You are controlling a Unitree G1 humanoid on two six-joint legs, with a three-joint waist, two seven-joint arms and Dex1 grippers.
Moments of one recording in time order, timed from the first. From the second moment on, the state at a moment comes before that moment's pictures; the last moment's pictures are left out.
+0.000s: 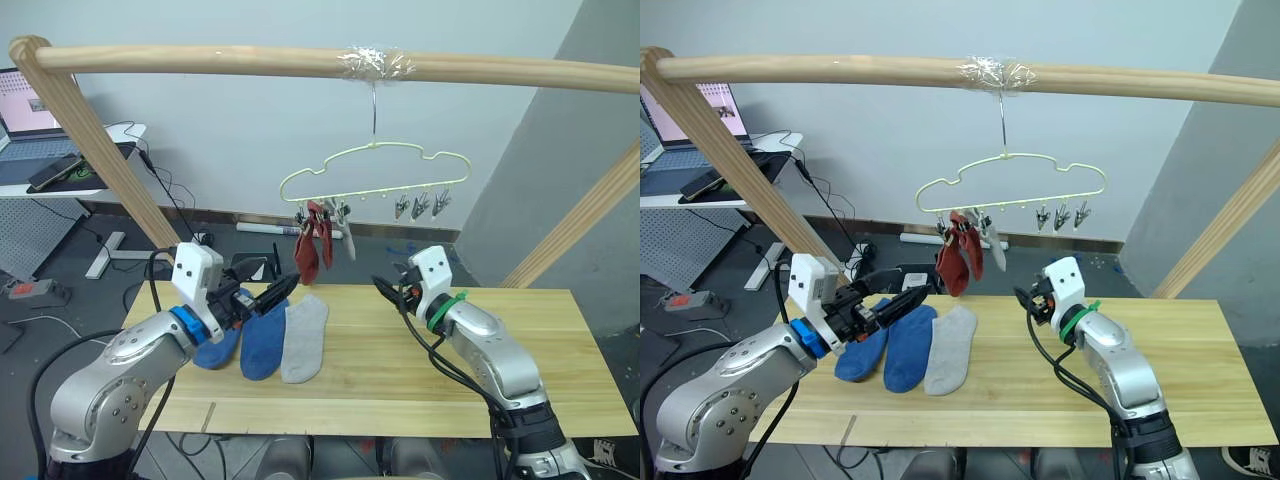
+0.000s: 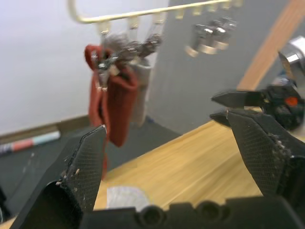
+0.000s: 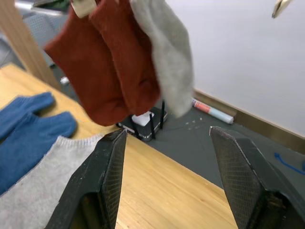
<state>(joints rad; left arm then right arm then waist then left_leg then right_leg) 0.02 0.56 0.22 -0.54 -0.85 0.71 -0.47 -0.20 -0.24 0.10 -0.24 0.21 0.52 0.38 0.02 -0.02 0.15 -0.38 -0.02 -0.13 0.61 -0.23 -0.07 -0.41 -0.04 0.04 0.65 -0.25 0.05</state>
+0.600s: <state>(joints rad) -0.02 0.51 0.10 -0.54 -0.65 0.49 -0.60 -0.32 -0.10 0.06 -0.15 0.13 0.38 0.17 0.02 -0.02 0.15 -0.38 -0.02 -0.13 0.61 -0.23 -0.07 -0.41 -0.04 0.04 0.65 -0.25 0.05</state>
